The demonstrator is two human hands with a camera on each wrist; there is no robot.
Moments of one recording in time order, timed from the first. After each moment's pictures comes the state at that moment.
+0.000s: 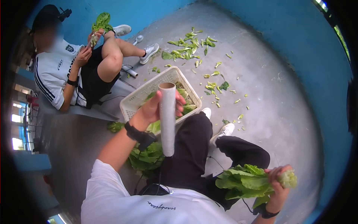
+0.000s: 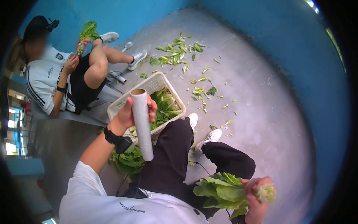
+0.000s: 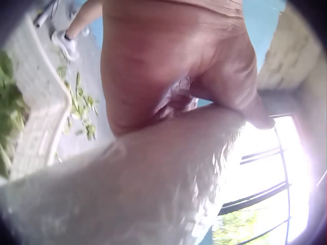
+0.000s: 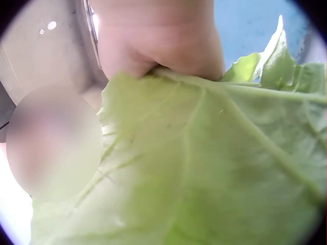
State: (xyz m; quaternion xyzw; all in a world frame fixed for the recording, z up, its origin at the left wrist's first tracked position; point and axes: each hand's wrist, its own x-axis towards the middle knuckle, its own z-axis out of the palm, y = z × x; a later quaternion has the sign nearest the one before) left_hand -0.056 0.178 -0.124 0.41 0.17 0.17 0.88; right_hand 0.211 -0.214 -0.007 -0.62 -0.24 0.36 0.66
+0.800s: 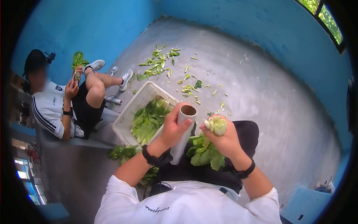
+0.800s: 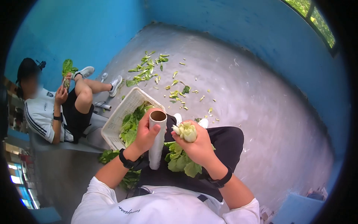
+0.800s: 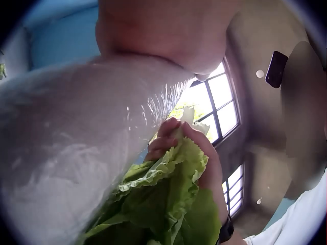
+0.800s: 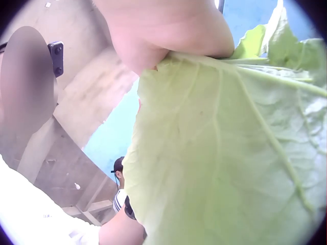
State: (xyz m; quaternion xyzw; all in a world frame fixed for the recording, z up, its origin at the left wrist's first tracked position) left_hand -0.001 0.006 -0.084 0.70 0.12 0.27 0.65; right_hand 0.123 -0.160 -0.038 -0.63 -0.31 0.36 0.62
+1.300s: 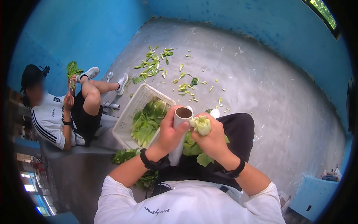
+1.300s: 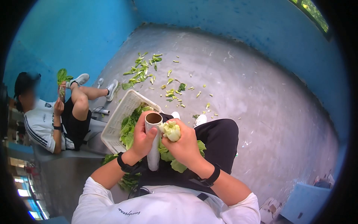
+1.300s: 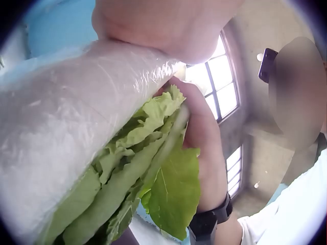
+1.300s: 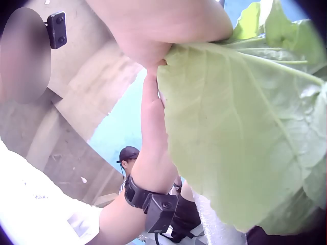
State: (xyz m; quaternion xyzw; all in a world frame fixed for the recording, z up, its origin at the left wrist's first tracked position) left_hand 0.006 -0.016 -0.074 0.71 0.11 0.29 0.63; right_hand 0.107 -0.152 -0.046 -0.67 -0.30 0.27 0.62
